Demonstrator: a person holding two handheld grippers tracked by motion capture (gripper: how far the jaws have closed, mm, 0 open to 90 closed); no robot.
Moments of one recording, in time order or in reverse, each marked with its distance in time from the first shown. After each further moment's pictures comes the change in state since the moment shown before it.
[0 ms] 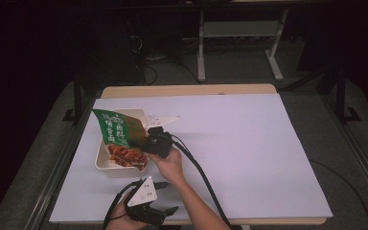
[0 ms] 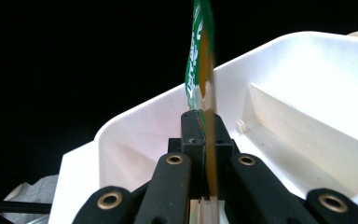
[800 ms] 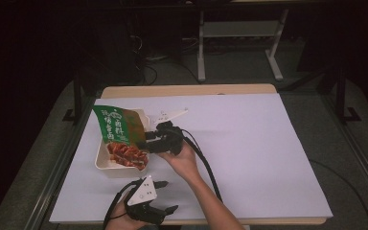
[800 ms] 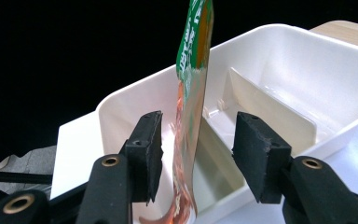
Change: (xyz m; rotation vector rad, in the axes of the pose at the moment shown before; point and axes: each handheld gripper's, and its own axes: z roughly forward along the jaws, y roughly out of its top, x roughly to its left) left arm 0.003 0.000 0.000 -0.004 0.008 -0.008; right arm 0.001 0.017 -0.038 0.113 -0.053 -0.044
